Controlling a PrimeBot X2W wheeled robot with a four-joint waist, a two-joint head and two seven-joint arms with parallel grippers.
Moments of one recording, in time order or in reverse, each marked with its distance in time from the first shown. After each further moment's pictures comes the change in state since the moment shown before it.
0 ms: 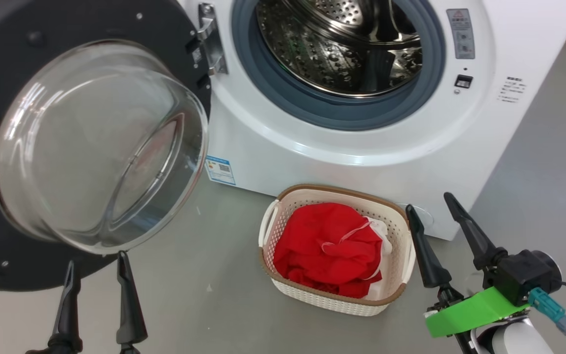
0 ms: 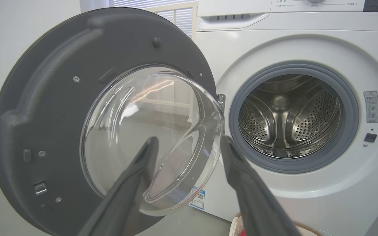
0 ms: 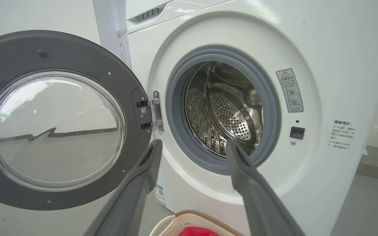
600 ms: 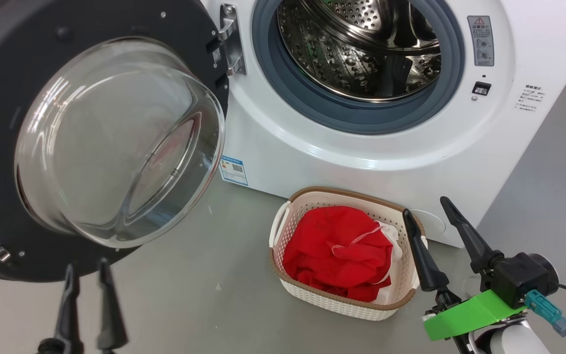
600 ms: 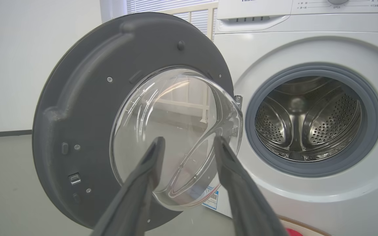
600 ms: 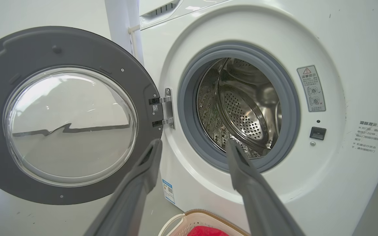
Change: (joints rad) left arm 0.016 0.005 0.019 -0.004 -0.006 0.012 -0.001; right arm 0.016 0.000 0.013 0.006 0.000 0.000 0.000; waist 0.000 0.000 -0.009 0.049
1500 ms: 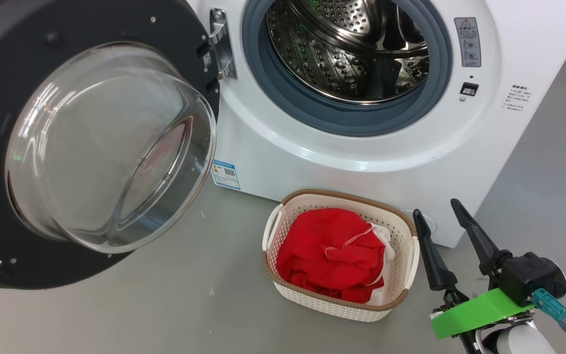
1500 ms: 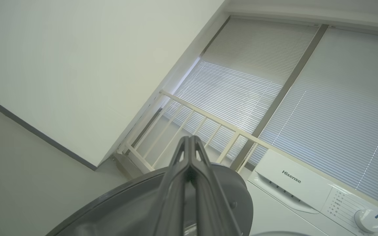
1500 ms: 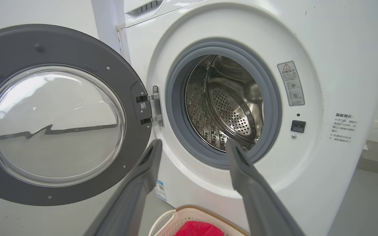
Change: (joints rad) left arm -0.396 -0.035 0.537 0.130 -0.532 -0.240 -0.018; right arm 0.001 0.000 -0.029 0.027 0.009 0.000 0.000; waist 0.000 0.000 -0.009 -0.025
